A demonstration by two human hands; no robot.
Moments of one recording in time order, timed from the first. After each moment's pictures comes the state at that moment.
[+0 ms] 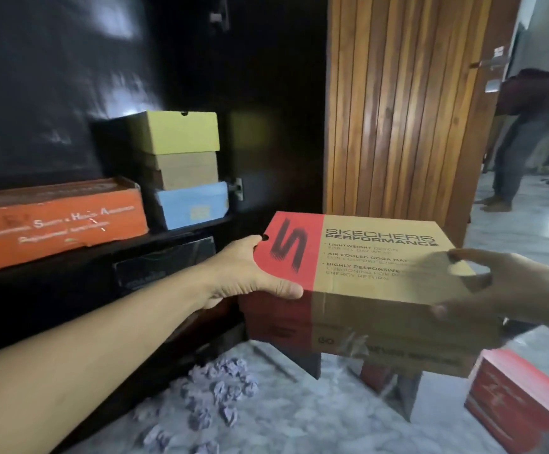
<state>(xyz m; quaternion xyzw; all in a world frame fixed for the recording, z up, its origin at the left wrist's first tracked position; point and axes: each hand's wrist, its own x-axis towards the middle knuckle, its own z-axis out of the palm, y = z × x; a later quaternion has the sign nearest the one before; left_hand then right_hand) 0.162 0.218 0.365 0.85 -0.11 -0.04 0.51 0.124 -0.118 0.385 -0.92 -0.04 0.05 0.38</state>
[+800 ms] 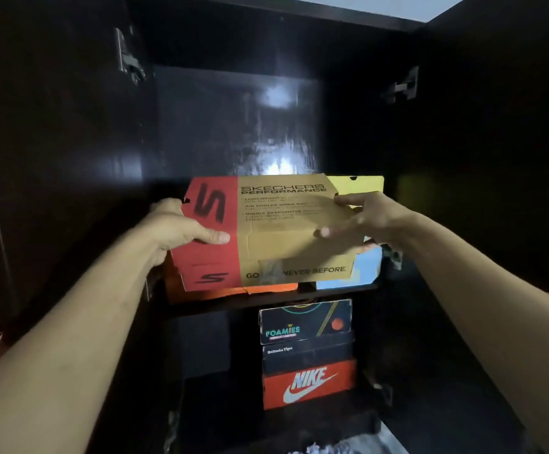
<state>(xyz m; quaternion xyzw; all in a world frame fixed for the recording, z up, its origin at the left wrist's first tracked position) 0.106 0.505 0.503 0.80 0.19 0.29 0.48 0.276 0.259 0.512 -0.80 -0.33 0.05 0.50</state>
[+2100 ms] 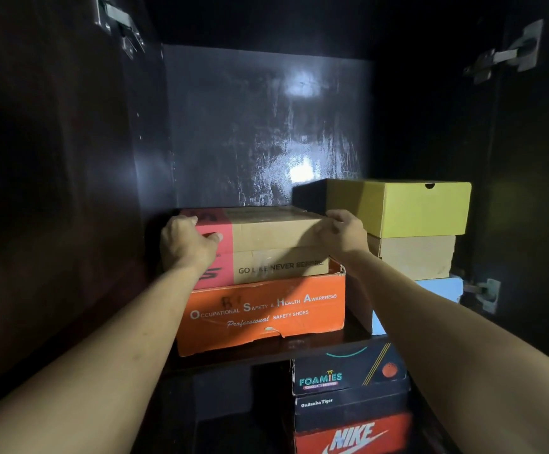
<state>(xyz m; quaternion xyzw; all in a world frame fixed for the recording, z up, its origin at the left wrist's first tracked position) 0.256 0.654 0.475 0.75 0.34 0.51 0.26 0.432 0.481 0.465 -0.76 -0.26 -0.12 0.59</state>
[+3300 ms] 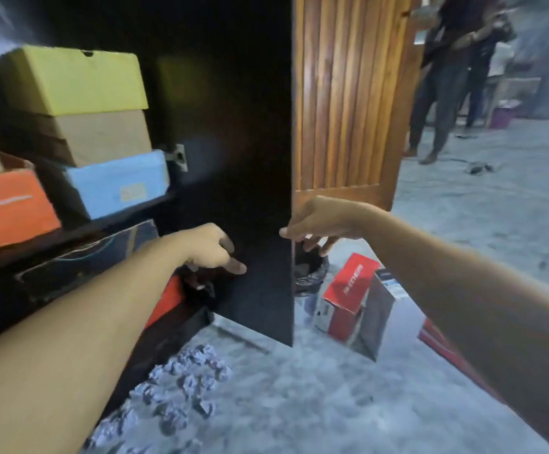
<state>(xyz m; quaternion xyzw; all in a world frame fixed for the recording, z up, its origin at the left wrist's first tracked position) 0.311 0.251 0.323 0.97 -0.10 -0.14 0.19 0.279 0.022 0.350 -0.94 -0.04 0.10 0.33</state>
